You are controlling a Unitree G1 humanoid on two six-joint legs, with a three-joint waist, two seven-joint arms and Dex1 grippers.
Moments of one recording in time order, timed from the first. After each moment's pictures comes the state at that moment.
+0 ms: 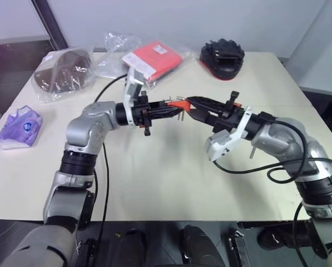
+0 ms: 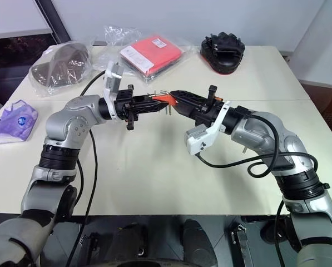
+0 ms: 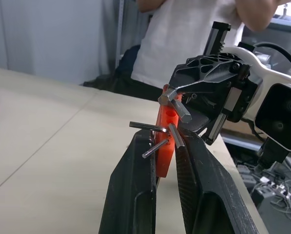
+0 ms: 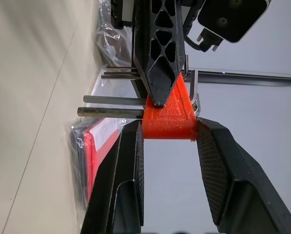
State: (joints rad) left arm -0.84 0.36 -0.02 0.18 -0.56 0.56 -1.18; right arm -0.57 -0.77 0.14 -0.15 -0.54 -0.60 0.45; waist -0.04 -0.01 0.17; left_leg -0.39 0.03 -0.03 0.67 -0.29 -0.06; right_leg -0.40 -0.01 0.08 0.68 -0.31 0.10
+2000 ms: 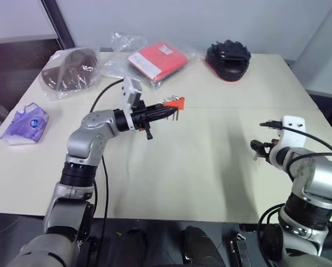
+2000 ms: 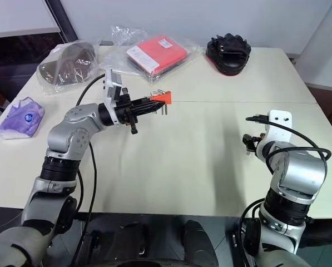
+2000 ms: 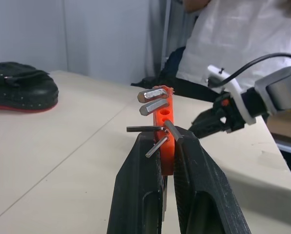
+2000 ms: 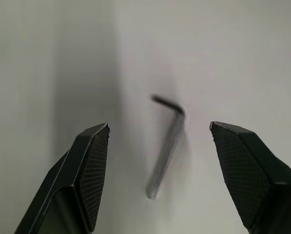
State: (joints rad) left arm -0.73 0.35 -0.02 0.10 -0.51 0.45 -1.02; right arm -0.48 -0.33 -0.46 -0.45 -0.06 1.61 0.28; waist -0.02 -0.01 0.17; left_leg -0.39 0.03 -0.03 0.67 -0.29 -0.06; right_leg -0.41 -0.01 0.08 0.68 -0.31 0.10
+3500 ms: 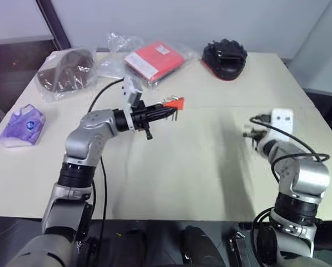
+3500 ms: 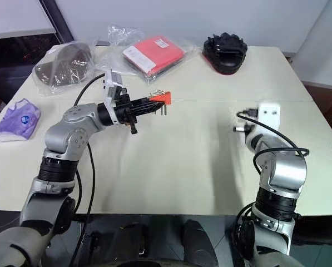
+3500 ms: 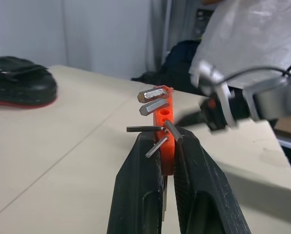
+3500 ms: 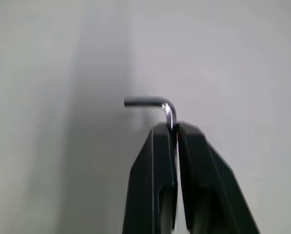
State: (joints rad) left arm -0.73 0.36 -0.03 0.08 -0.51 0.48 -1.00; right arm -0.48 -0.26 -0.39 -0.34 0.08 1.03 0.19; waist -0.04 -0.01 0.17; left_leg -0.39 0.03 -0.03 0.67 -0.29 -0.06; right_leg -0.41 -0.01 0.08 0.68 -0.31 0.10
